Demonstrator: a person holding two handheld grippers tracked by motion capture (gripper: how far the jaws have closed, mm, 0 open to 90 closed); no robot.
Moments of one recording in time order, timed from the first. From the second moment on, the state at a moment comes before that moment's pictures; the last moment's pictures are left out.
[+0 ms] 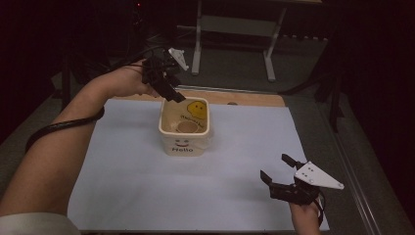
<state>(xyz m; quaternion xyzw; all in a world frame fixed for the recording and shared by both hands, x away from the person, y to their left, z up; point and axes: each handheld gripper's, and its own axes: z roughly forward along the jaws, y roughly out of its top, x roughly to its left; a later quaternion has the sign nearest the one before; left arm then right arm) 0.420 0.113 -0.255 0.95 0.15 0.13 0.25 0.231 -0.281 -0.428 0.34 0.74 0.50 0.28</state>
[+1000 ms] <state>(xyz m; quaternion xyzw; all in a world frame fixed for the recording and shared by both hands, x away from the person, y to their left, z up) 0.365 0.171 -0.291 0.92 0.21 0.08 0.33 0.230 -0.276 -0.427 0.34 0.74 0.50 0.28</state>
